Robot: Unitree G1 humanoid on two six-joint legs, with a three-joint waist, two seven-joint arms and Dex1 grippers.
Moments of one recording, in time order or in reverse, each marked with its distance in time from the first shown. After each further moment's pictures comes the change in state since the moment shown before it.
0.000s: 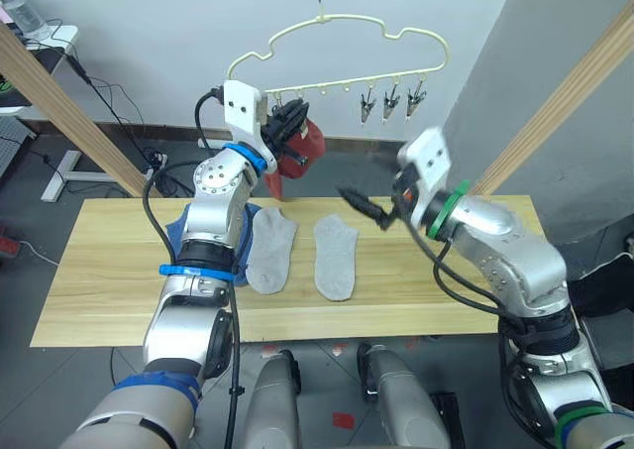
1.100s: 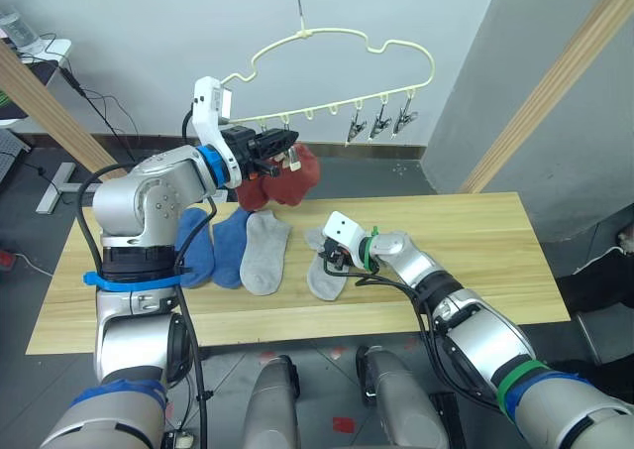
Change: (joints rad) left arm 0.051 0.158 0.132 -0.365 -0.338 0.836 -0.044; right arm -0.267 0.319 0.158 1.135 -0.471 -0.698 0.143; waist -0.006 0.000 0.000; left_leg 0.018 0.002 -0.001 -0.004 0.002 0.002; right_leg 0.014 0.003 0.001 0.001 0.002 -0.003
